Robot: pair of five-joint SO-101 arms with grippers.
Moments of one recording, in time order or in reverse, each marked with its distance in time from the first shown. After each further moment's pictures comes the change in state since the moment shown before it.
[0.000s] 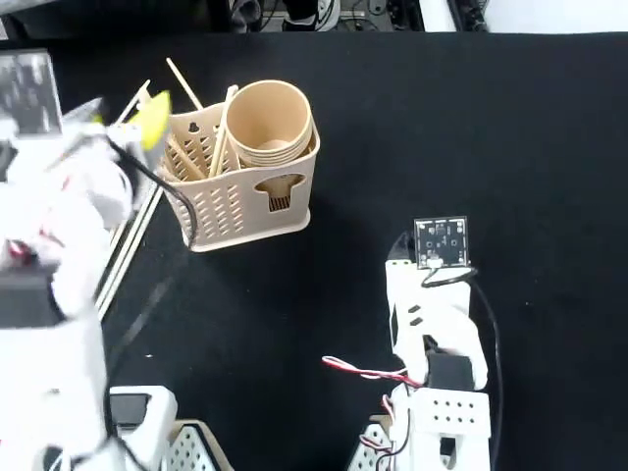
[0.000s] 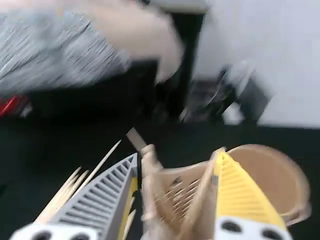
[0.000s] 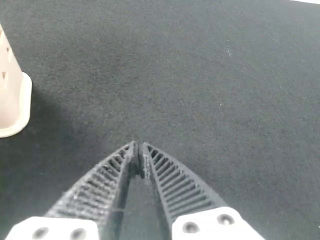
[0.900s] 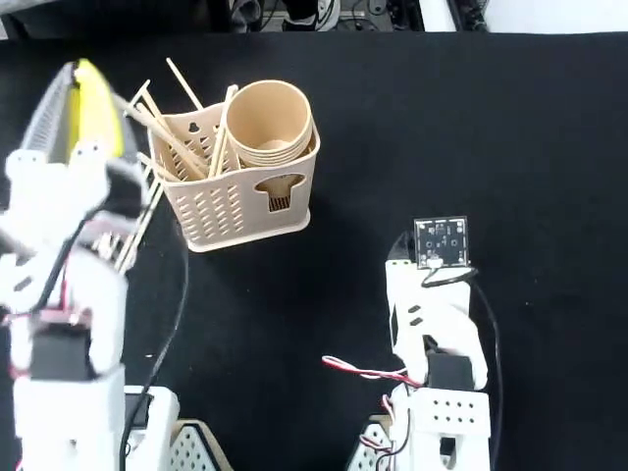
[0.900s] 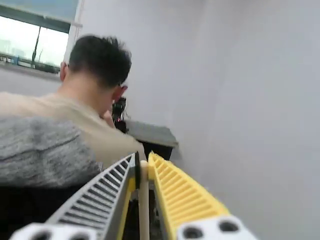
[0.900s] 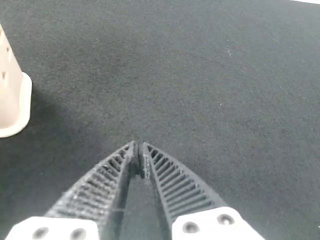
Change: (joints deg) left arm 2.4 -20.5 32.7 -47.6 11.1; right arm 0.0 0.0 0.0 0.0 0.0
